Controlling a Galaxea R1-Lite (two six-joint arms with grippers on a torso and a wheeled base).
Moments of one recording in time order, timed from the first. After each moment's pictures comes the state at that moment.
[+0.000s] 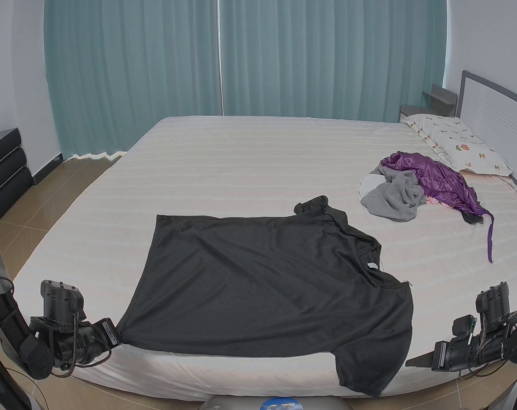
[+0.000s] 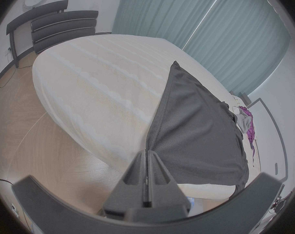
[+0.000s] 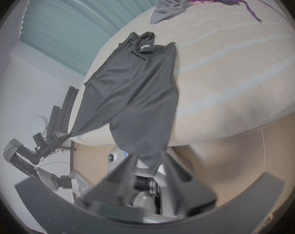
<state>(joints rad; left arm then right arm) -0.10 1.86 -0.07 -0.96 0.02 -0.64 0.10 1.70 -0.02 -0.66 0.41 0.41</state>
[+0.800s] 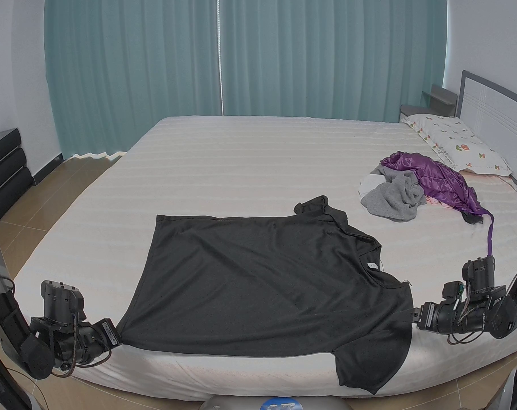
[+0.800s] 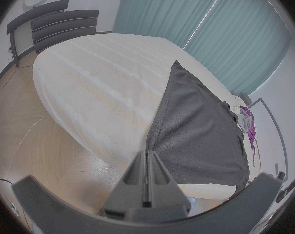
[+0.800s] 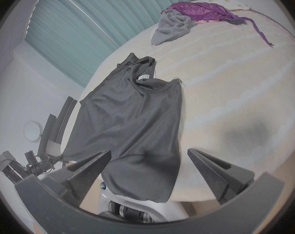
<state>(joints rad) -0.09 1.86 -0.06 -0.96 0.02 -0.64 0.05 1.93 -0.23 -0.84 0.34 0.39</state>
